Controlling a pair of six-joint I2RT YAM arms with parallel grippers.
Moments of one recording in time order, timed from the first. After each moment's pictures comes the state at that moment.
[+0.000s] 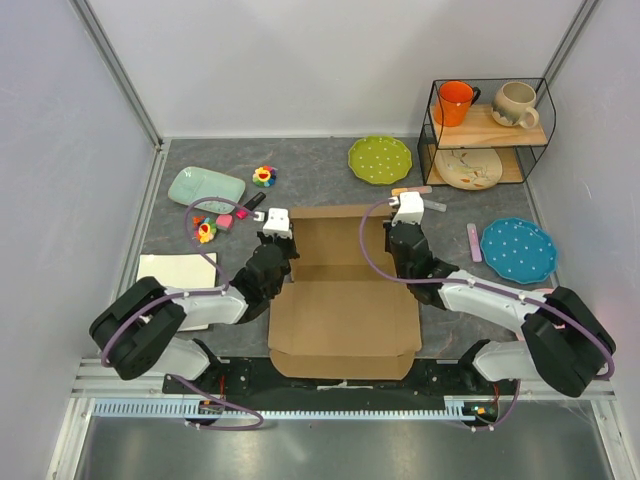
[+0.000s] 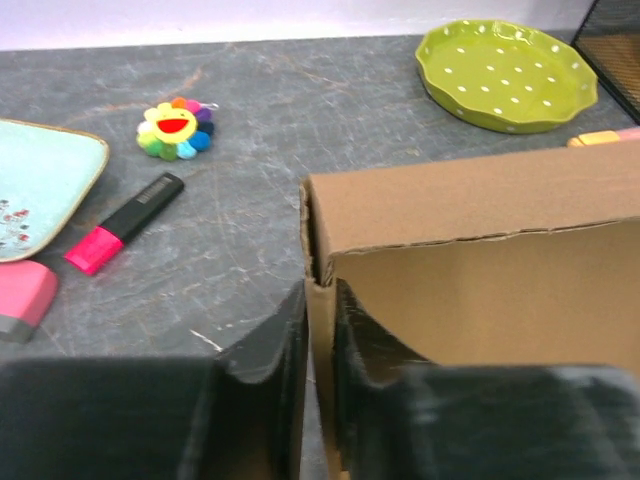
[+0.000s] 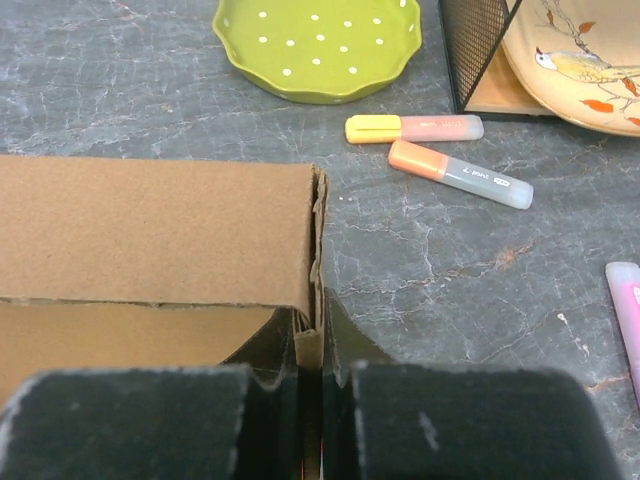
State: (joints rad) left arm -0.77 1.39 0.43 0.88 -0.64 -0.10; right arm 0.70 1.31 0.61 0.34 0.66 0.19
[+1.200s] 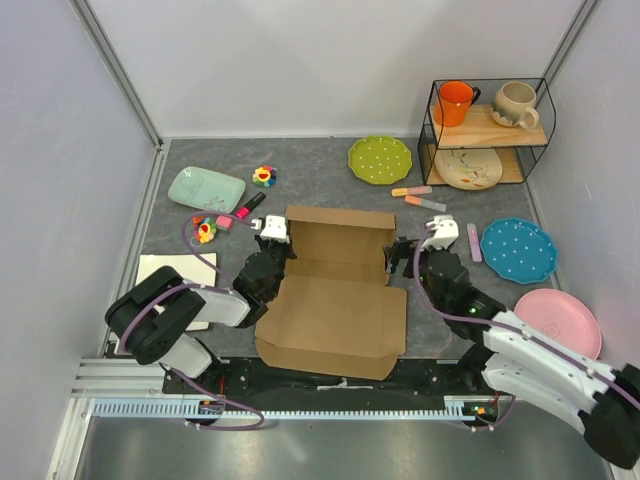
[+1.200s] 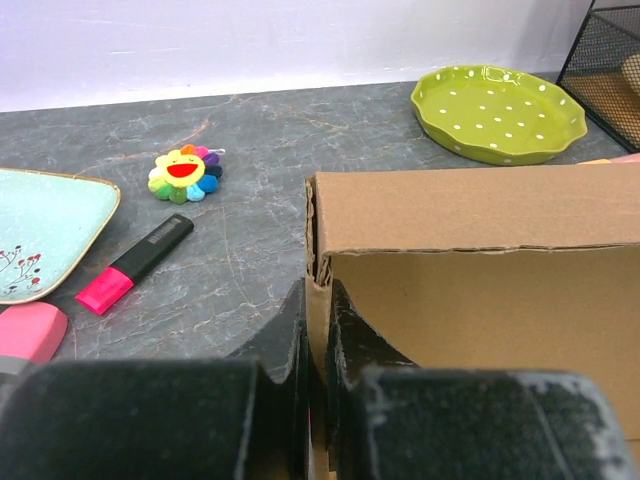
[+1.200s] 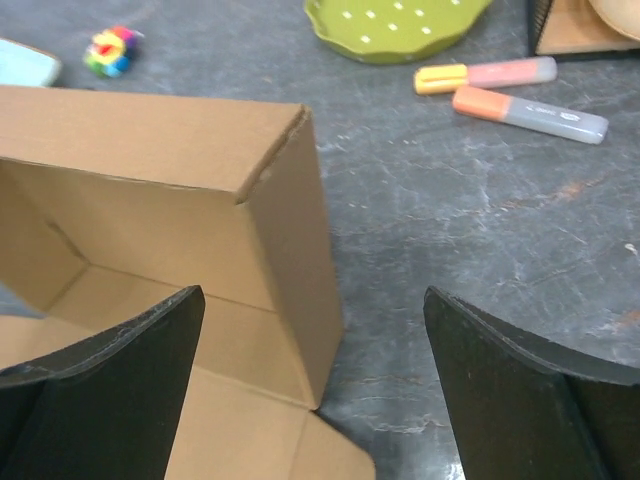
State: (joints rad) left arm -0.75 1.51 0.35 1.23 -0.57 0.02; right arm 0.72 0.87 0.41 0.16 0.48 0.35
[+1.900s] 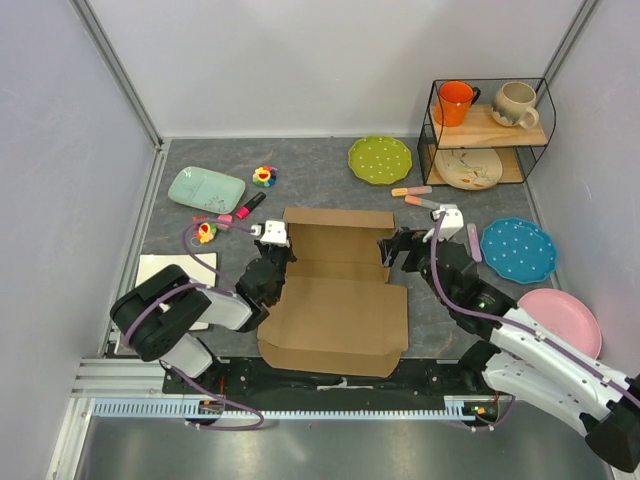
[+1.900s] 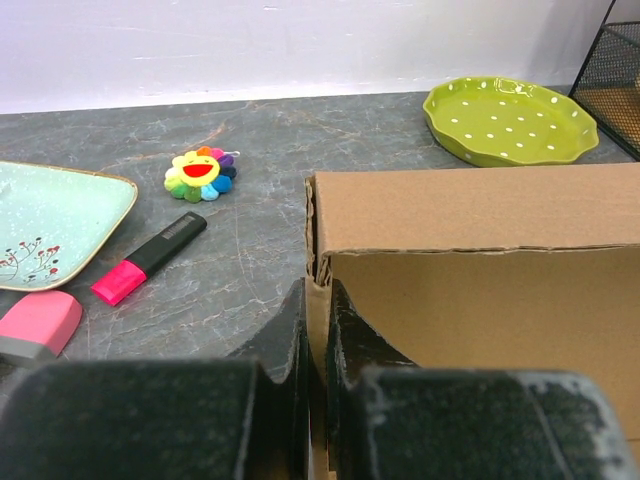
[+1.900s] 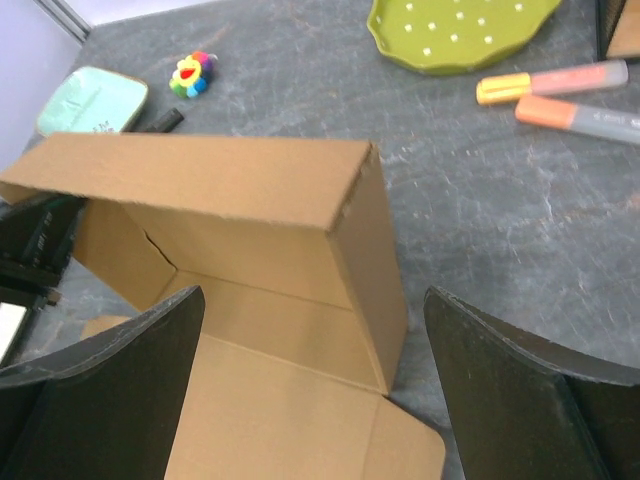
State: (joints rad) left arm -0.79 1.54 0.32 1.32 -0.66 0.04; right arm 0.72 0.81 0.58 -0.02 0.37 0.47
